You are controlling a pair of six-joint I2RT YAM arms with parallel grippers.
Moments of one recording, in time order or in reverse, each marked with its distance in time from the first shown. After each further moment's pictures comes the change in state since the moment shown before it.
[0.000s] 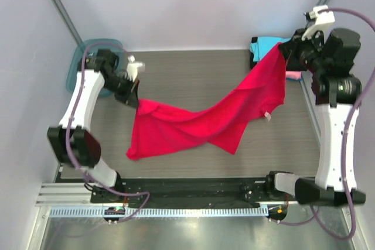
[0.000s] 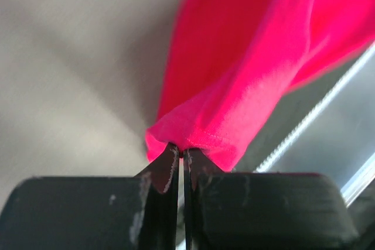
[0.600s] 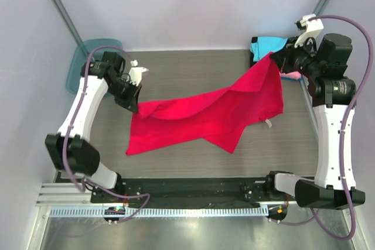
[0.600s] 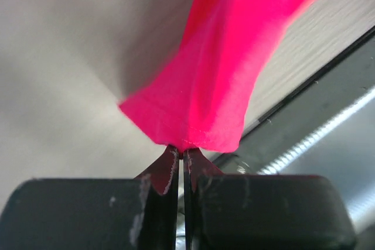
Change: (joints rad) left arm -0.085 -0.024 0.013 0.045 -0.178 -0.104; right arm 0.000 0.014 -0.078 -0.031 -0.107 -0.016
